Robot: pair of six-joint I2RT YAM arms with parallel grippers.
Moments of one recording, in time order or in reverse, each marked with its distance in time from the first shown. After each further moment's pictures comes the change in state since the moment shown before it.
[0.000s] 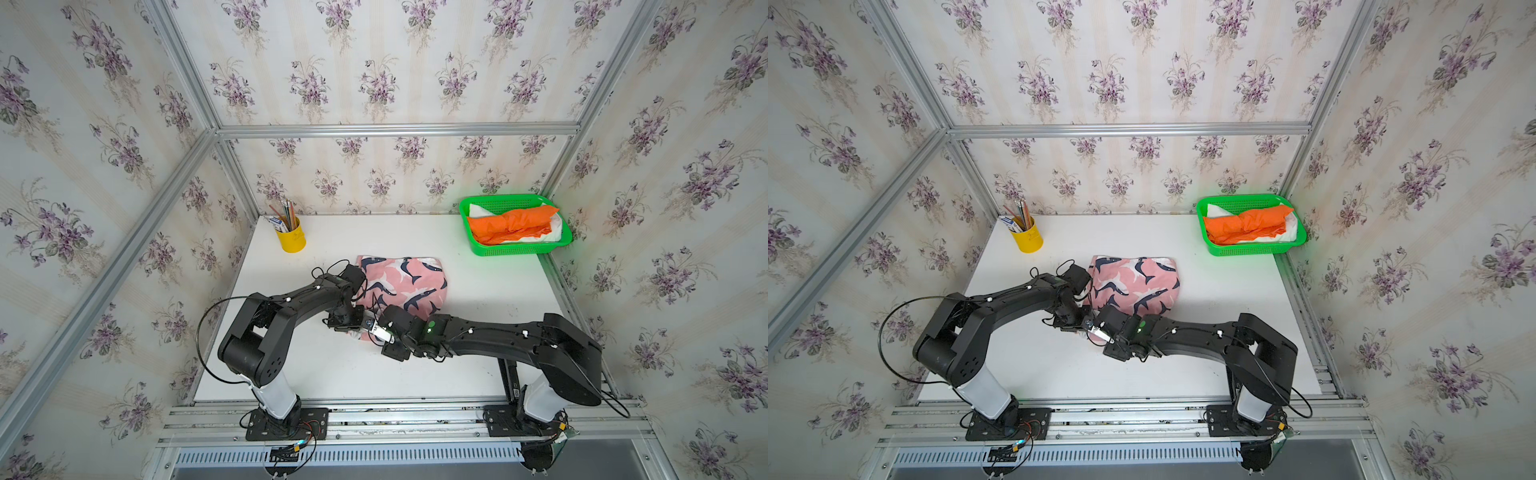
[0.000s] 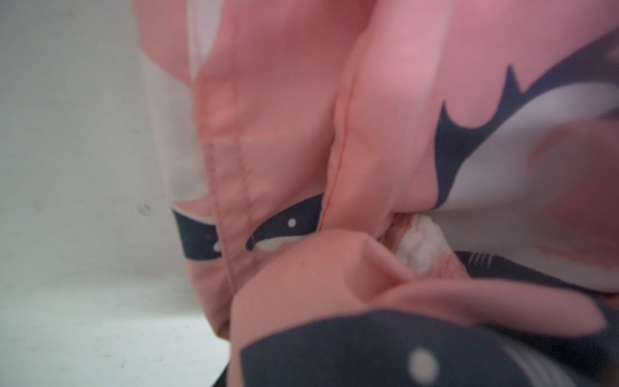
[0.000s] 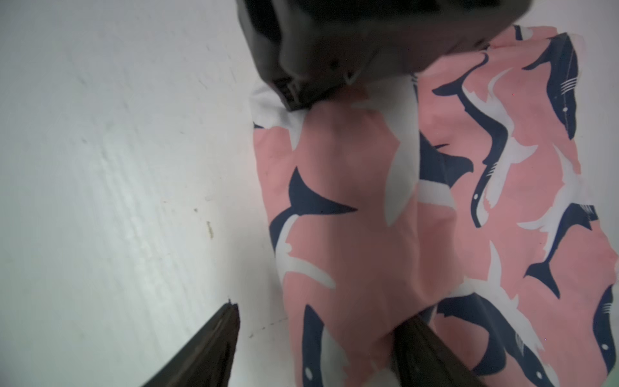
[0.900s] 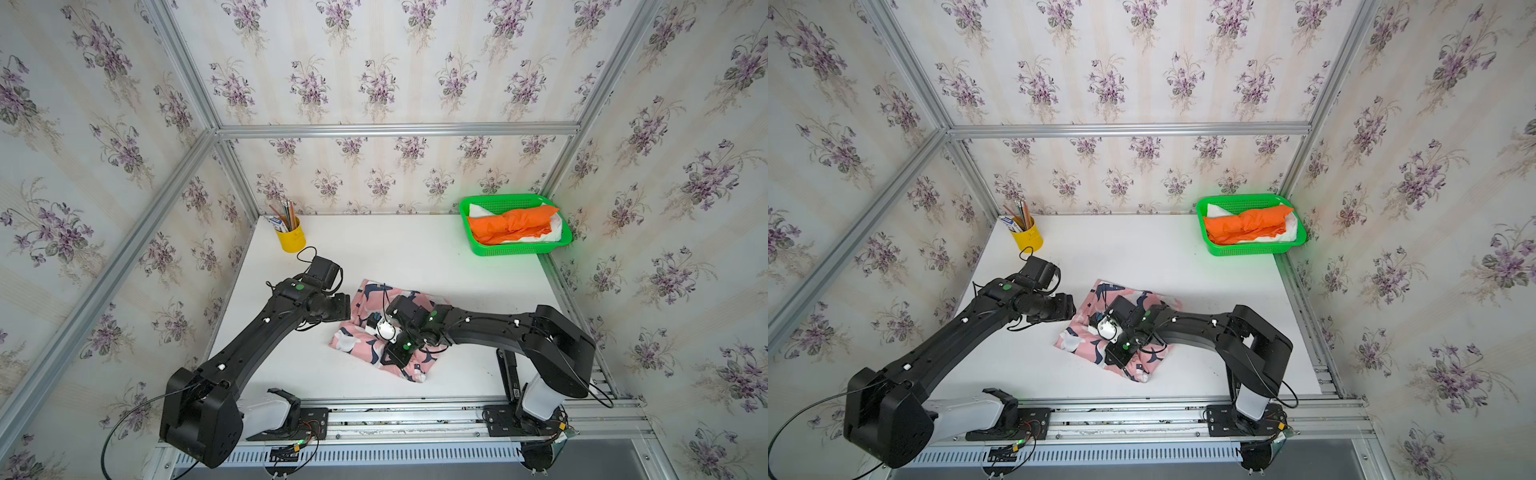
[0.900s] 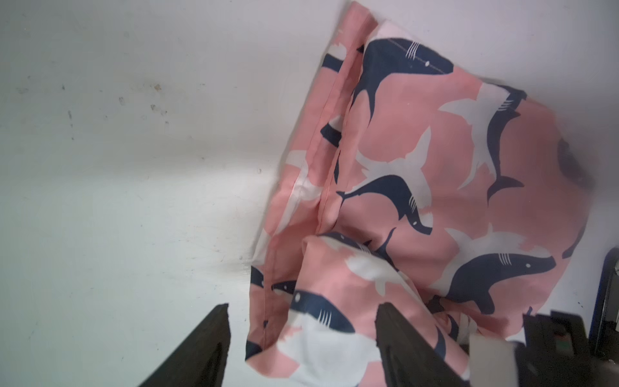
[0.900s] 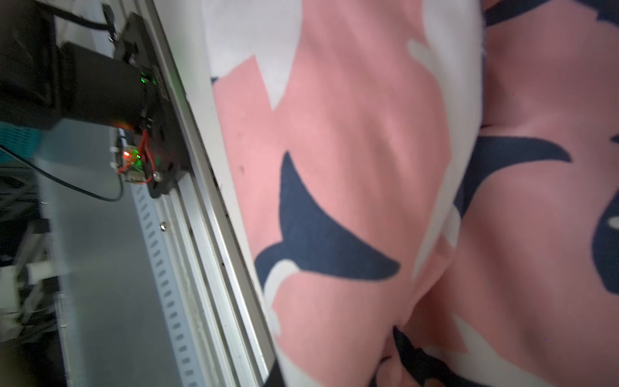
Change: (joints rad) left arm 0.080 -0.460 -0.019 -0.153 -0.025 -0.001; right arm -0.182 0.040 0.010 -0.044 -0.858 0.475
